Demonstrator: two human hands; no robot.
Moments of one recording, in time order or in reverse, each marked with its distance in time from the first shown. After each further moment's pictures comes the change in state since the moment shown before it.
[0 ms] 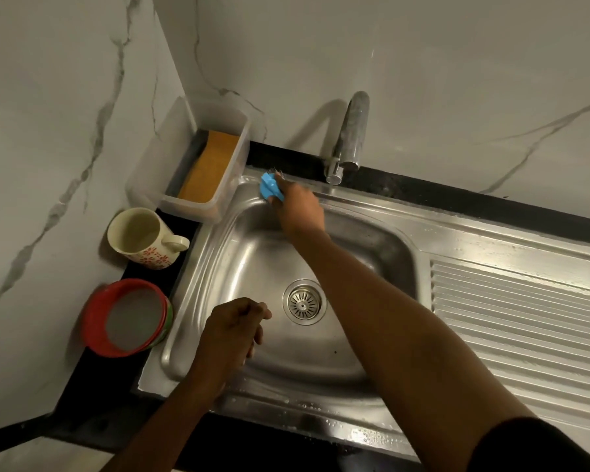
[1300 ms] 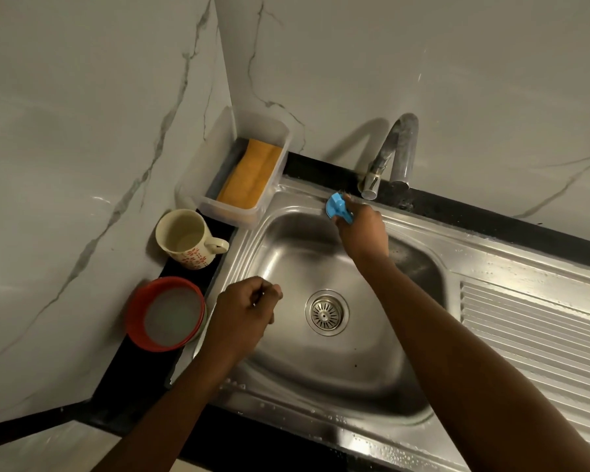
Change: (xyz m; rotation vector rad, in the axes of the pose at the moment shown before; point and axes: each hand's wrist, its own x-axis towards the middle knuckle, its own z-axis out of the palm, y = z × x) left_hand 0.011 0.028 -0.038 0.139 0.087 0.197; right_hand -0.021 0.037 -0.022 0.036 0.107 0.138
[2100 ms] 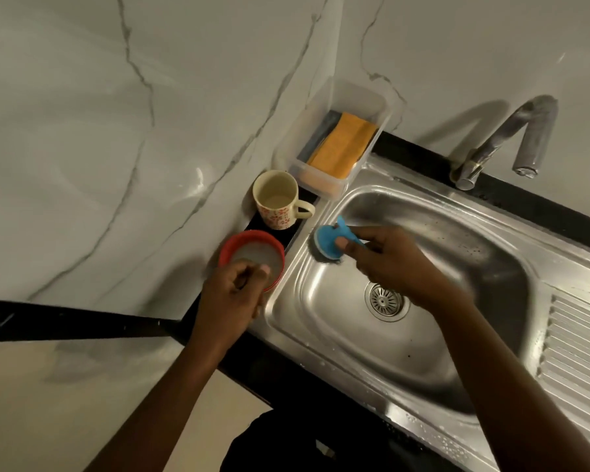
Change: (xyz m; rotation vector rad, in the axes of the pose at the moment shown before) left_hand -0.075 -0.029 -0.096 -0.111 0.313 -0.108; right_hand -0.118 -0.096 -0.023 0.356 -0.709 -0.176
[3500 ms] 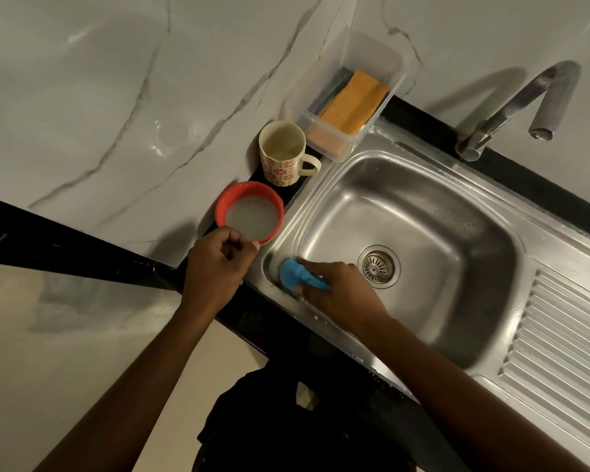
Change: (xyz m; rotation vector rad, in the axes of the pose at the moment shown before) left_hand -0.010 -0.049 -0.011 0.080 0.109 0.034; right_hand -0.051 0.061 0.102 -0.413 -0.076 0.002
